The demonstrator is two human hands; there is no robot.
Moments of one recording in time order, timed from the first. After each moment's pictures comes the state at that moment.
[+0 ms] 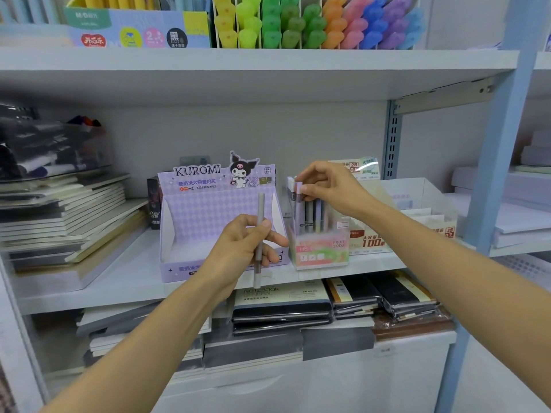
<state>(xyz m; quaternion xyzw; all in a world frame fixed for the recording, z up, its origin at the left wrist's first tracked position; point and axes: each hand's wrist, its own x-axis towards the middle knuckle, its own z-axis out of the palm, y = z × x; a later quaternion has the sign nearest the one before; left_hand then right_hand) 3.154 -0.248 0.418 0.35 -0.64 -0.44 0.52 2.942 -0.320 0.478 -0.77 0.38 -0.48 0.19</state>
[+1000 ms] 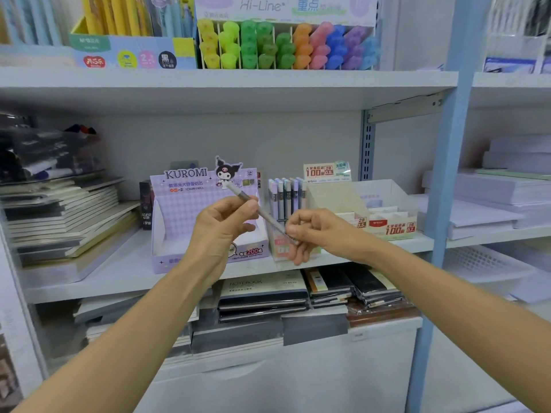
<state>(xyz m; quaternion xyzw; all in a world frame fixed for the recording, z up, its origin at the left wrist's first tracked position) 3.138 -0.216 0.438 0.28 -0.57 -0.43 0.64 2.925 -0.234 0.437 -0.80 0.31 -0.34 0.39</state>
